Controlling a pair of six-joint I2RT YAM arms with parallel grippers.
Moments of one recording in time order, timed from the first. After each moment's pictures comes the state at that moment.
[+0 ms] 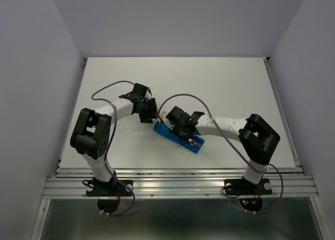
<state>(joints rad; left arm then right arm) -0.39 1.74 1.06 -0.39 0.27 -0.58 0.93 1.78 1.15 -0.53 0.14 -0.15</state>
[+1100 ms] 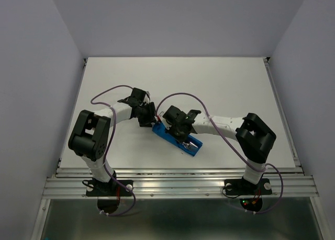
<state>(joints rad) -0.38 1.71 0.96 -0.33 0.29 -0.58 0.95 1.81 1.22 -0.60 0.00 -0.03</state>
